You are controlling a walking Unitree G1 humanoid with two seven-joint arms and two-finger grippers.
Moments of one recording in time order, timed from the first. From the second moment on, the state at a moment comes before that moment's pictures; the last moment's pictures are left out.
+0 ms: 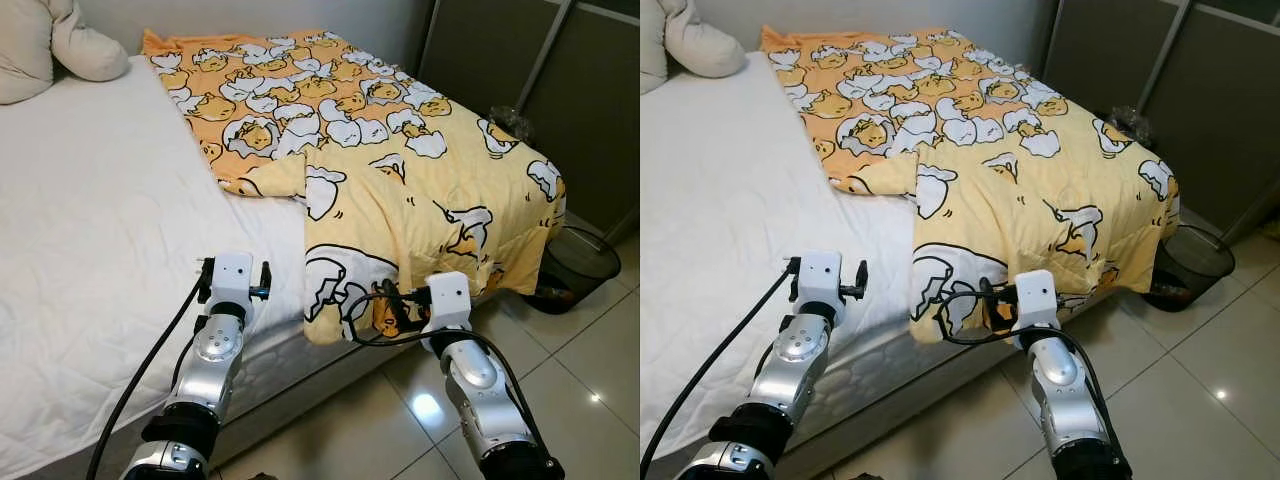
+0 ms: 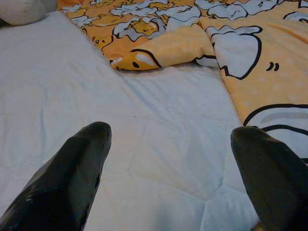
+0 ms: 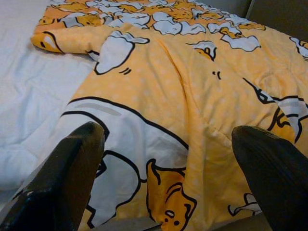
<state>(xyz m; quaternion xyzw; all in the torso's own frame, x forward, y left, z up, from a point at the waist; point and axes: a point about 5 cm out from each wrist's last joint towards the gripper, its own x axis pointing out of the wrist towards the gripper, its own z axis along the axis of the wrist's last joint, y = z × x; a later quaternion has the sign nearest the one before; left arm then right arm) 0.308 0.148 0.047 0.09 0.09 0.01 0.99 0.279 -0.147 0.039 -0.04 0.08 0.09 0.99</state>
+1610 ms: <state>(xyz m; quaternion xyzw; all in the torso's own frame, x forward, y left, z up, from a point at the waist) 0.315 0.128 0.023 0.06 0.20 -0.10 0.97 0.247 -0.158 0.023 -0.05 0.12 0.12 0.98</state>
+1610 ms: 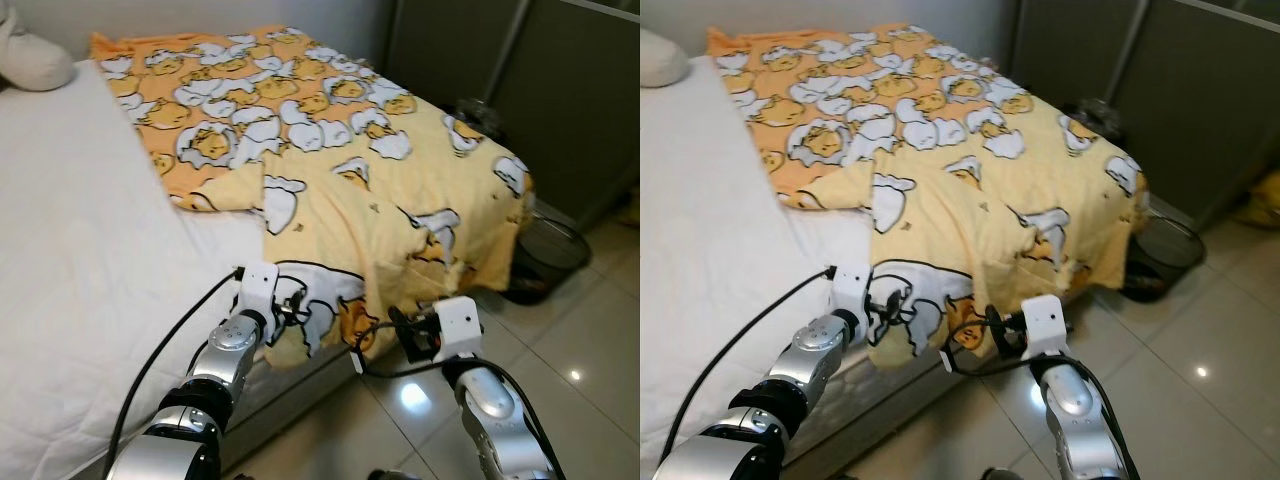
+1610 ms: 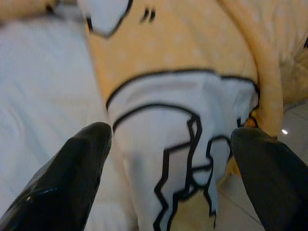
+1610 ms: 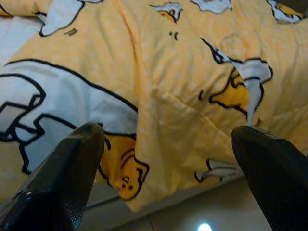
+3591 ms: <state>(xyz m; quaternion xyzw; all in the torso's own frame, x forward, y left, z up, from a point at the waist) 0.120 0.147 0.161 0.11 0.12 -0.23 0.96 0.334 -0.035 0.058 -0.02 0.17 0.24 0.96</state>
